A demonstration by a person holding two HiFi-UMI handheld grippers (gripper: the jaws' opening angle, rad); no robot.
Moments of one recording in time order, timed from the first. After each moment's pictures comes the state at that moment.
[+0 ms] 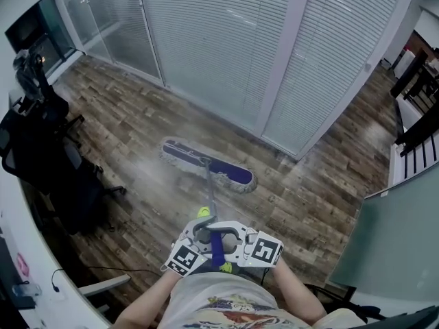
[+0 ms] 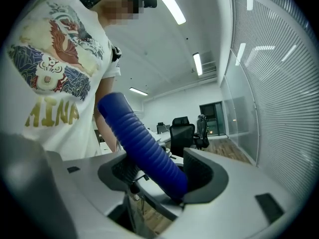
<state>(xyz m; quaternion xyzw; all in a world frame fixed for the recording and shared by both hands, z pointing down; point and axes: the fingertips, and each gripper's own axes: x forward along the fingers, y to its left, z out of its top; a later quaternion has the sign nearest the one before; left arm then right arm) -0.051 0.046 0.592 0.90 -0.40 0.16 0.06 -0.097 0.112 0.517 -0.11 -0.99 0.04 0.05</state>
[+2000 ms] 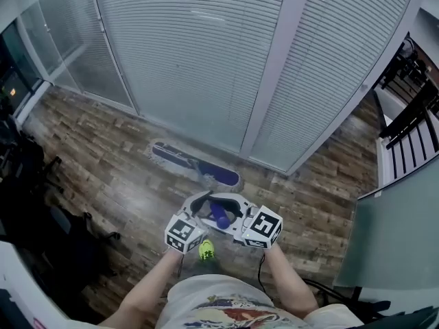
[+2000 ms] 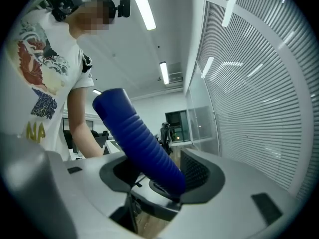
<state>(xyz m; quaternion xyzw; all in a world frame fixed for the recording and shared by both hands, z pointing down) -0.154 -0.282 0.547 0.93 -0.36 0.06 0.09 -0.201 -0.236 0.470 0.09 -0.99 0.07 0.02</state>
